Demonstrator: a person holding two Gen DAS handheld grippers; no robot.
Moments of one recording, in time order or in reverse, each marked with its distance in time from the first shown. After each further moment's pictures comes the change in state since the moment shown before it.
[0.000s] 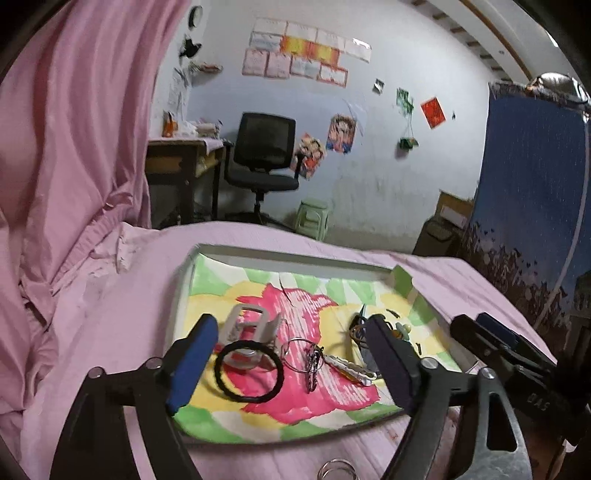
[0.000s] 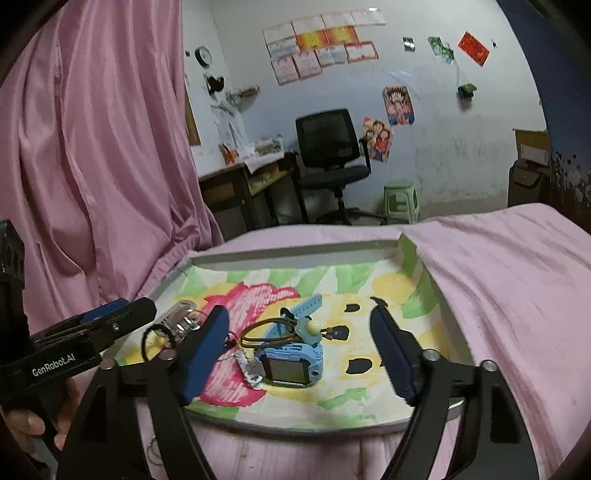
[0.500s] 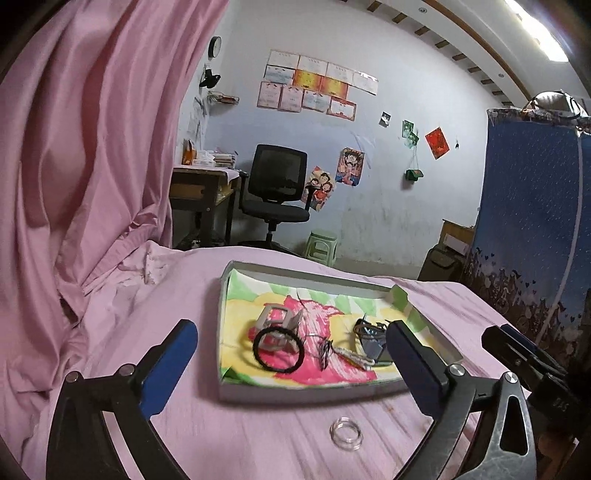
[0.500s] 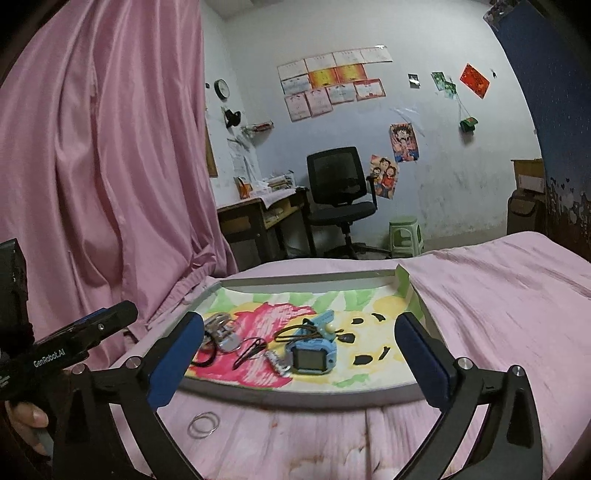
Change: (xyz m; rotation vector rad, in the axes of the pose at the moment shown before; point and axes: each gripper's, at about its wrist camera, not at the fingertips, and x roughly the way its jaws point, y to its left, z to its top) left arm -0.073 0.017 -0.026 -0.023 -0.122 0.032; right arm -0.075 0.016 -0.012 -0.034 -0.136 0.029
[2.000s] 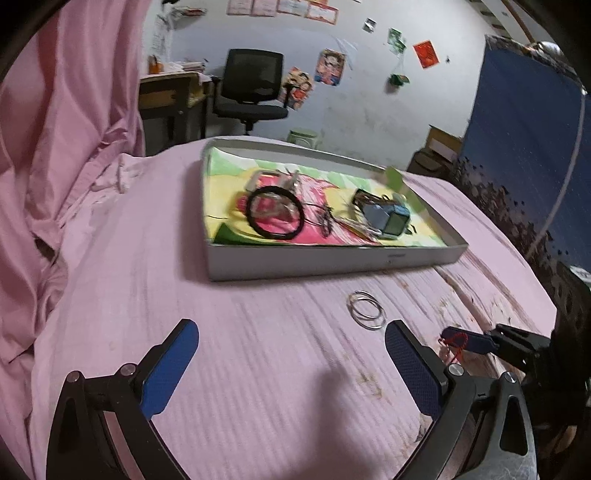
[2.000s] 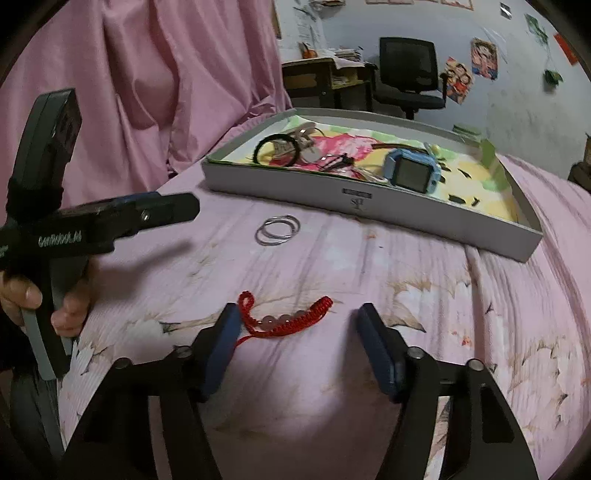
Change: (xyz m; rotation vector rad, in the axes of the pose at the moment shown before) left arm 0.033 0.013 -0.048 0.077 0.433 -0.095; right arm 0.007 0.044 -0.083 -0.177 0.547 0.162
